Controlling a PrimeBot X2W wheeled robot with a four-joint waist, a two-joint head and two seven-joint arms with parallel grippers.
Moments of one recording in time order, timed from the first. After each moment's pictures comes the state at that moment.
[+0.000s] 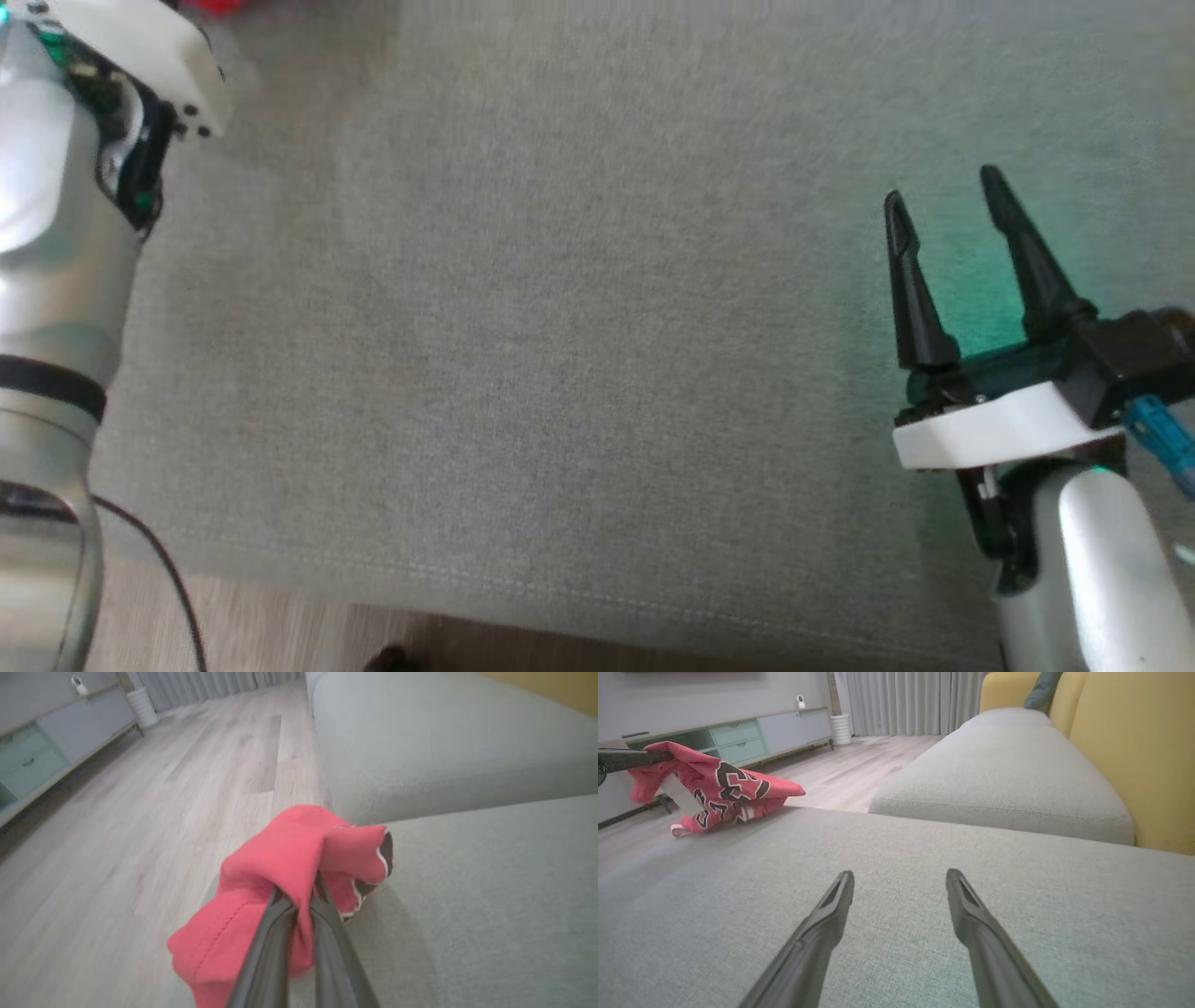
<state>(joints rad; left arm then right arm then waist) -1.15 0.30 -0.52 1.05 -0.41 -0.13 -0.23 -0.17 -0.05 0.09 -0.13 0.01 0.12 -0.01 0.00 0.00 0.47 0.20</state>
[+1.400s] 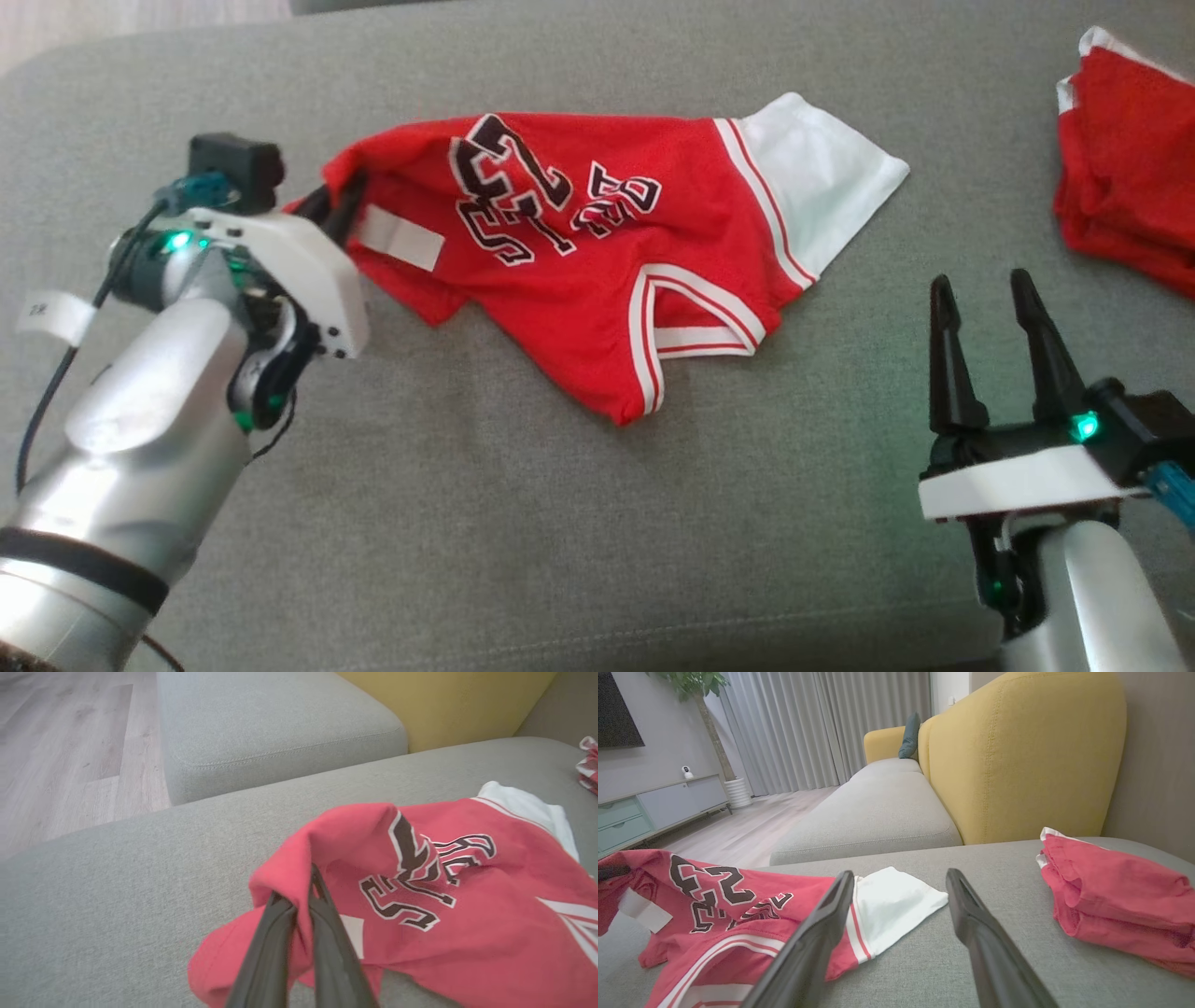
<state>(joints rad) -0.80 0.40 -0.83 0.63 -0.76 0.02 -0.02 -0.10 -0.05 0.01 0.09 0.17 0.12 -0.18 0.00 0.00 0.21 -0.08</state>
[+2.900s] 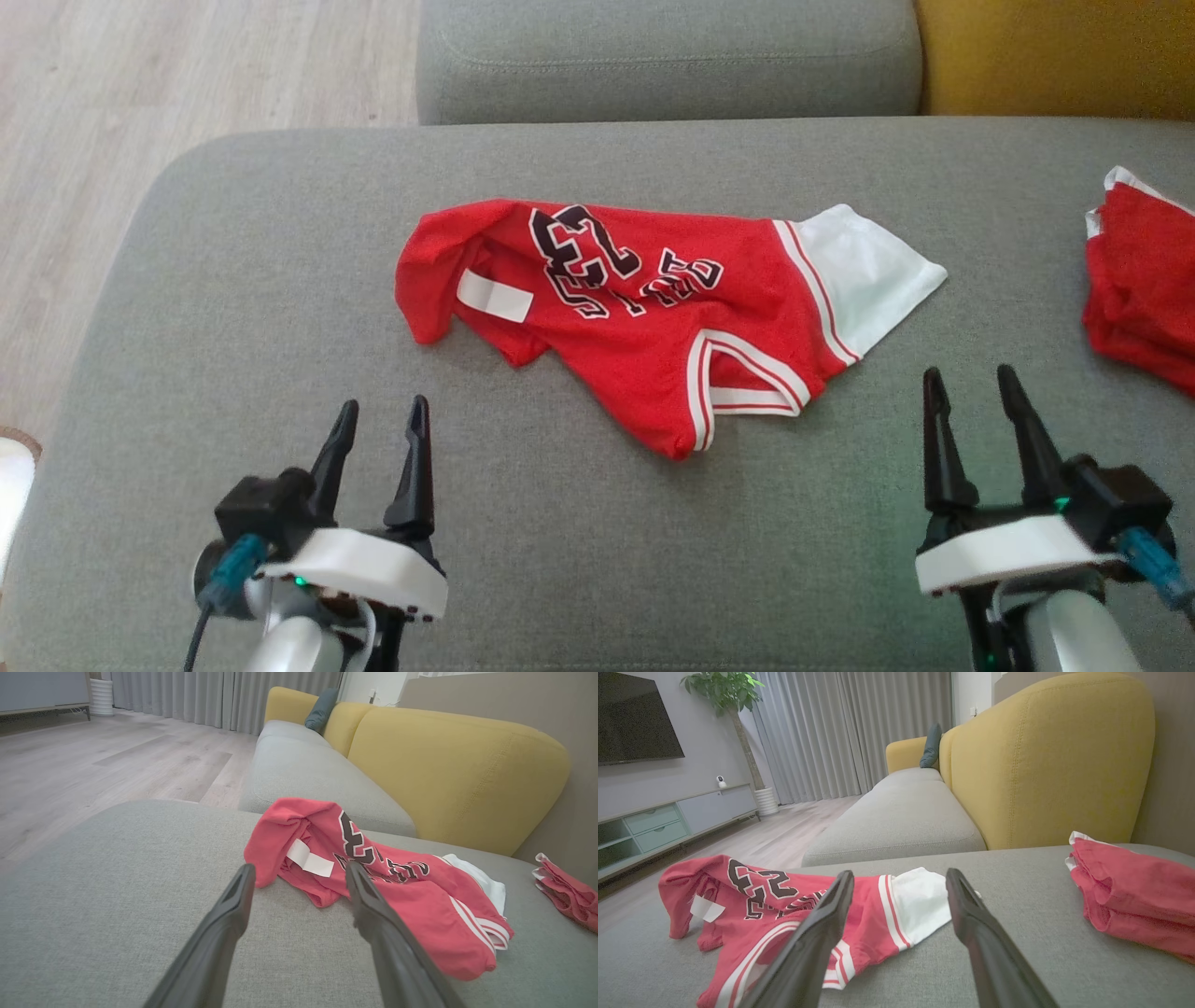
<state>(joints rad) -0.04 0.18 -0.40 0.15 -0.46 0.16 -0.25 -0.03 -0.05 0.00 0.23 0.17 0.12 -0.24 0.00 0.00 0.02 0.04</state>
